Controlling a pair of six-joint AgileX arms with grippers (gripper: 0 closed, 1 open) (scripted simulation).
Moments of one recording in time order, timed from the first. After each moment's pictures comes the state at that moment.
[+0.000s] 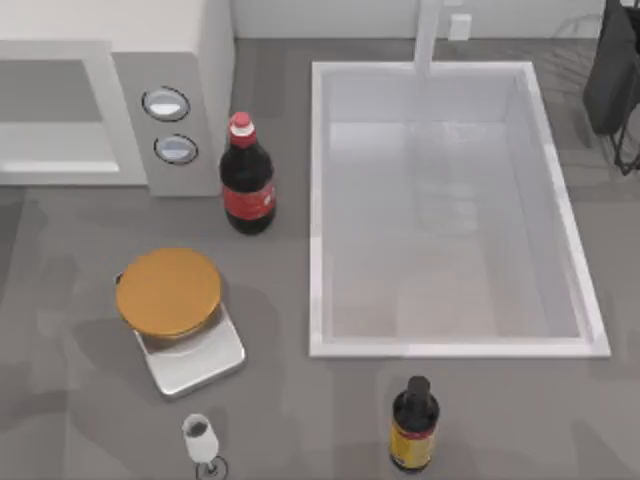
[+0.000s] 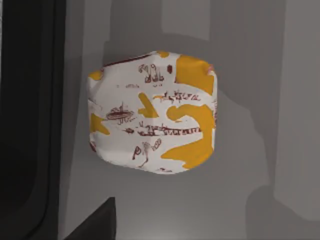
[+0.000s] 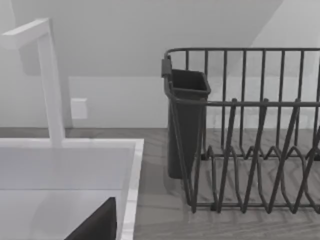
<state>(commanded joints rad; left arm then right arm) 0.21 1.41 0.91 -0.71 -0.02 0.12 0.00 0.00 0.00 0.00 0.00 0.00</state>
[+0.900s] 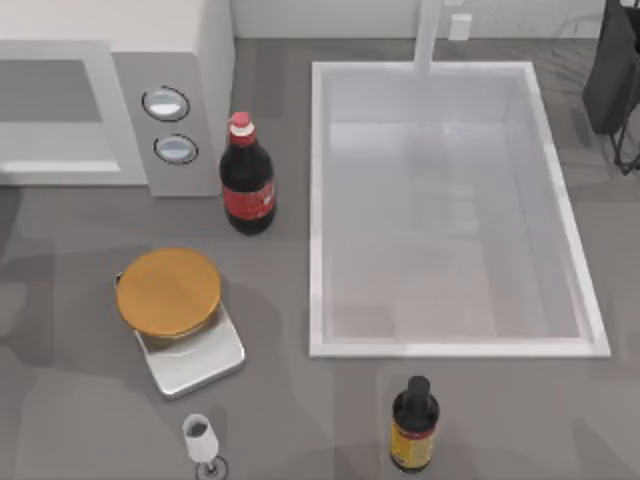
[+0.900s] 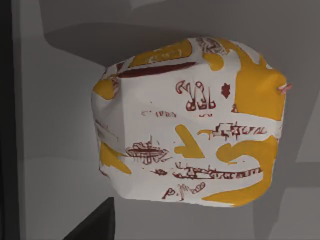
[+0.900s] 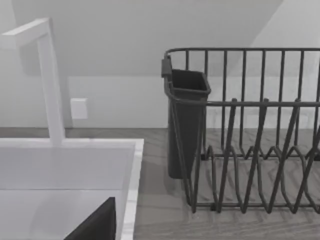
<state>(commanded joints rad) 0.32 1.91 1.36 -1.02 0.00 0.16 0.00 0.00 0.00 0.00 0.00 0.00</state>
